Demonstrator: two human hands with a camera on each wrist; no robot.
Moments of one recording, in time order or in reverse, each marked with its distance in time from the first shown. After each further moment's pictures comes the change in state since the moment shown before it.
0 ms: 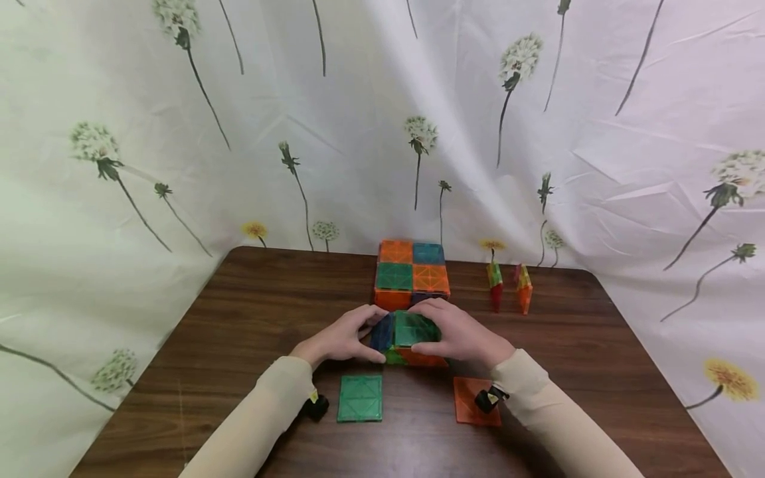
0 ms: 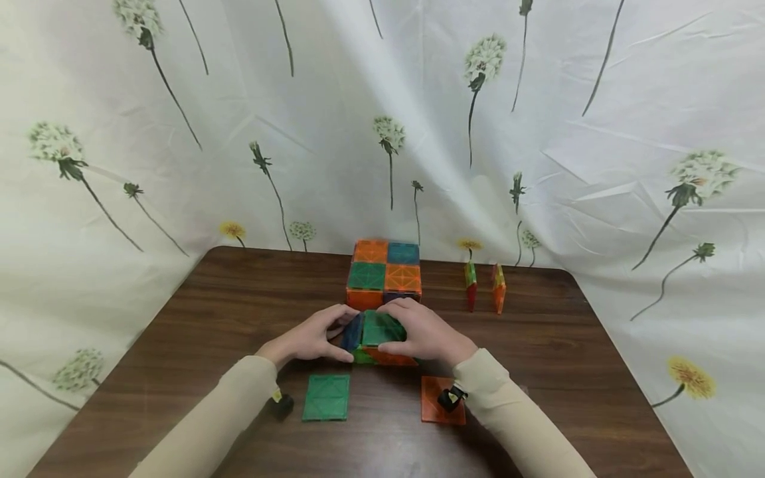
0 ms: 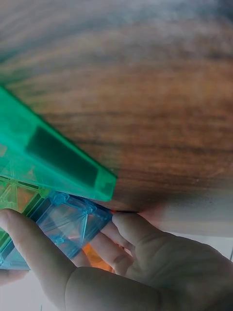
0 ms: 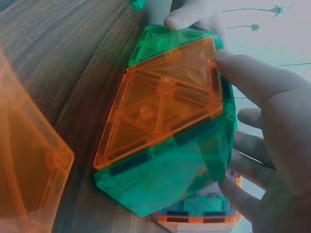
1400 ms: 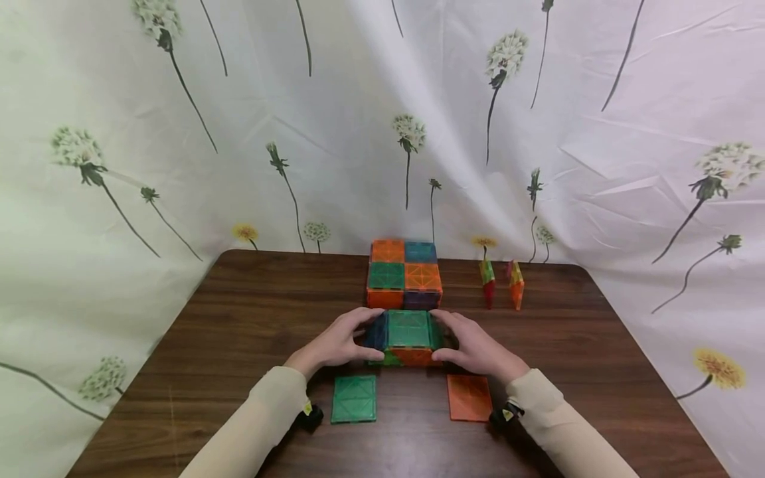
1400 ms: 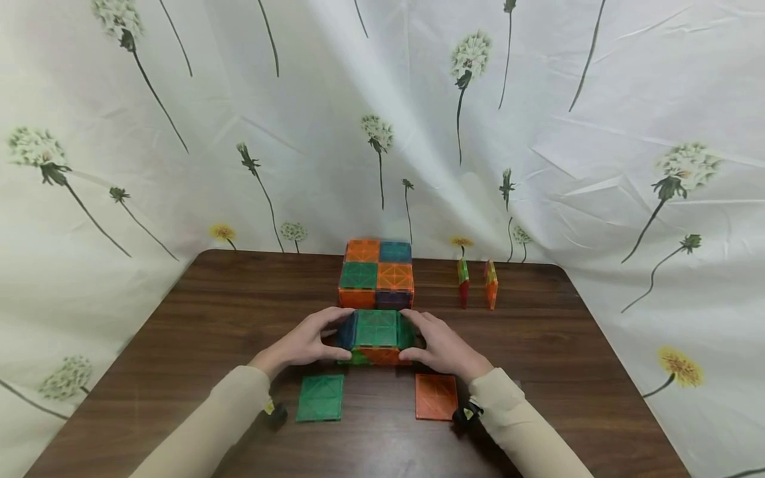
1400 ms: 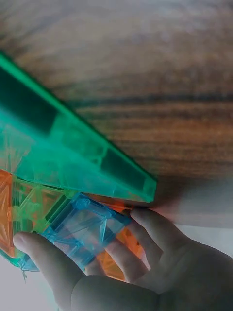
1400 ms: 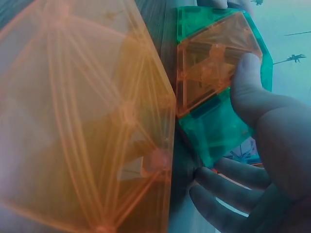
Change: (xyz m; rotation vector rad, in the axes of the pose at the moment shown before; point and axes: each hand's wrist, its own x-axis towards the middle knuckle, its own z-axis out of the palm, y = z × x) left_hand -0.006 0.015 0.011 0.009 0.072 0.056; right_hand -0.051 0.036 0.019 0.156 0.048 0.149
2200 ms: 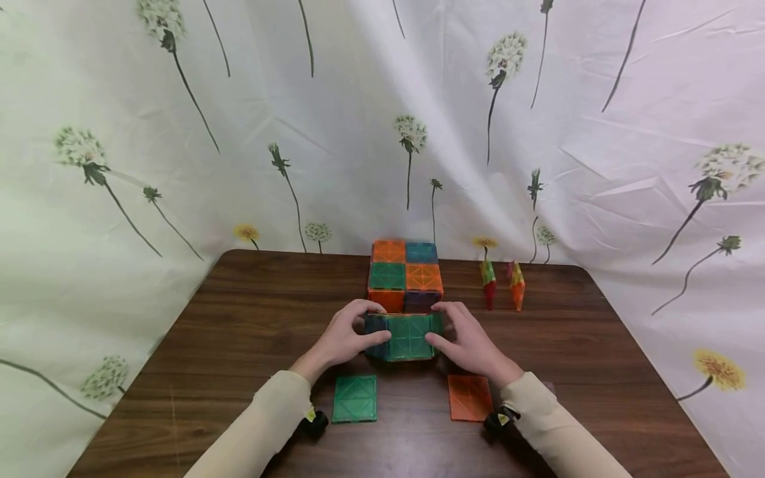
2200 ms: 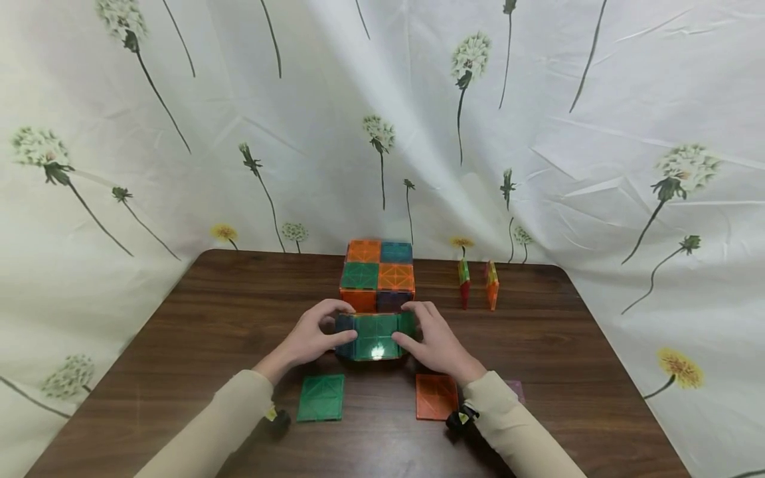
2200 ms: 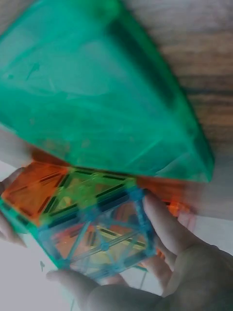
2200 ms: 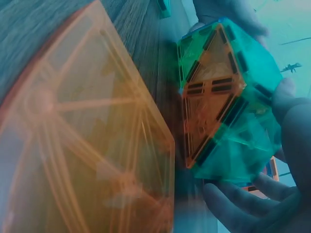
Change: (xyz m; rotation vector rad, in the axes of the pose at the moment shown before) left_hand 0.001 0.015 0.012 0.004 0.271 0.000; right_hand 0.005 -0.011 0.011 0.105 0.210 0.082
